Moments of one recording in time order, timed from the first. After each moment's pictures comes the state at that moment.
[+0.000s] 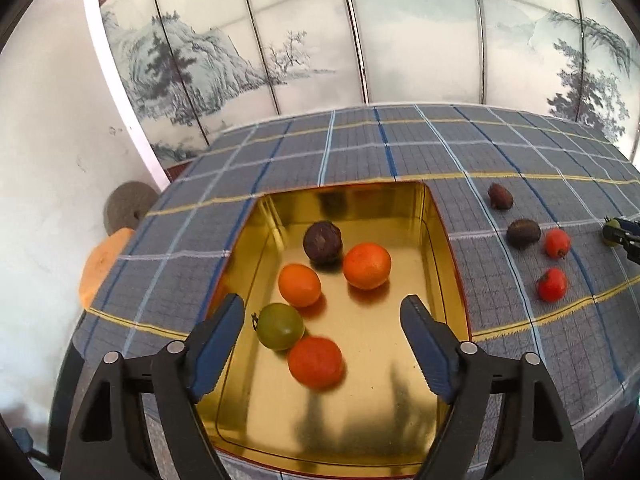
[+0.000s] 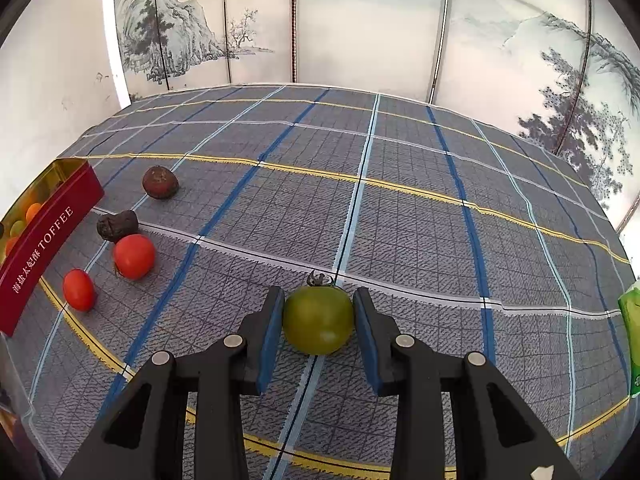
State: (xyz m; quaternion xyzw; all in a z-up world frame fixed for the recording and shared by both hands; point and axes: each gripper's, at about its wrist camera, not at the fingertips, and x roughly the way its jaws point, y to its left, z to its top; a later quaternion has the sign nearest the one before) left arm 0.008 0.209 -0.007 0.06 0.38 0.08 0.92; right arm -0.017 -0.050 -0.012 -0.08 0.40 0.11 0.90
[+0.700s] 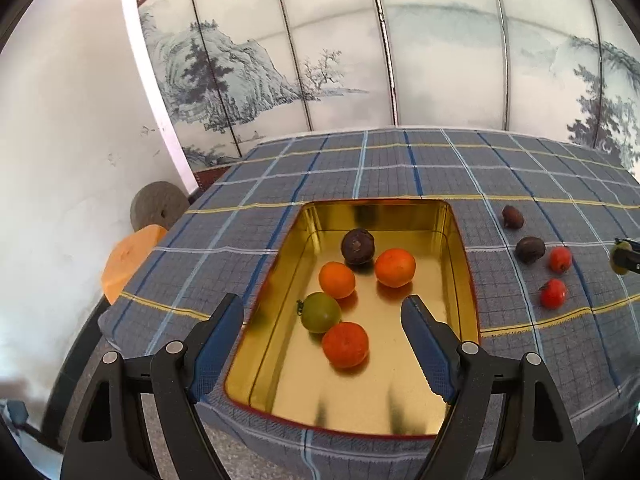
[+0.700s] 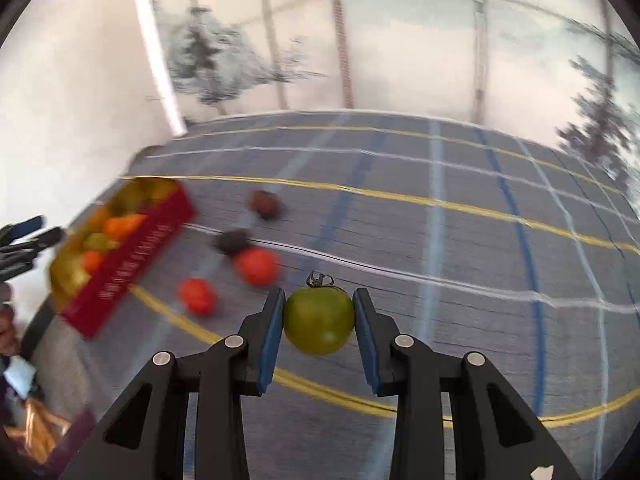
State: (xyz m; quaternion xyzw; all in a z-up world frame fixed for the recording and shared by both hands) left arm -0.035 0.221 0.015 0.04 0.34 0.14 0.93; right arm -0.068 -0.008 0.026 -0.03 0.37 0.22 0.90
